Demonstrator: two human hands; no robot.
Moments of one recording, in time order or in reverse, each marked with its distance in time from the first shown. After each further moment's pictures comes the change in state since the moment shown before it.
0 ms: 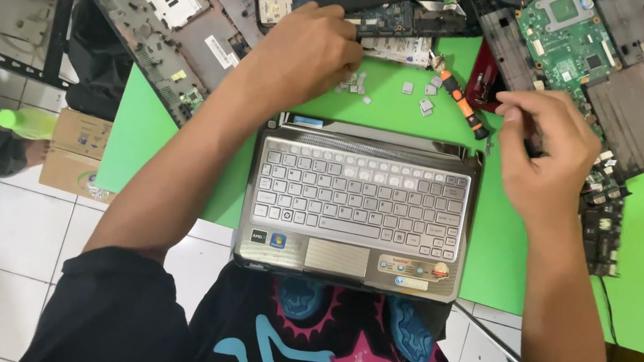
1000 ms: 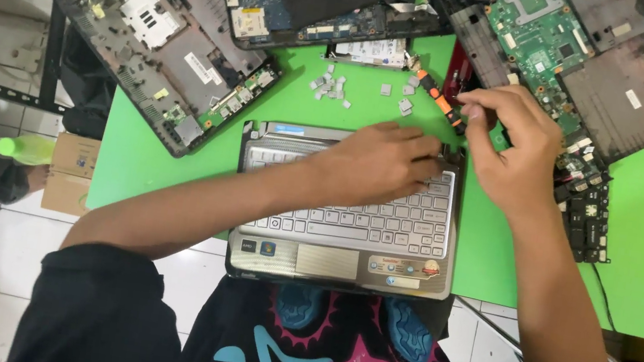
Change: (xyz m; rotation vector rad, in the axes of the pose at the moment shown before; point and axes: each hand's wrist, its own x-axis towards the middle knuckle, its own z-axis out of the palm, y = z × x) left_hand 0.027 0.136 0.046 -0.336 0.276 0.239; right_hand 0.003 0.009 0.006 0.065 0.020 -0.031
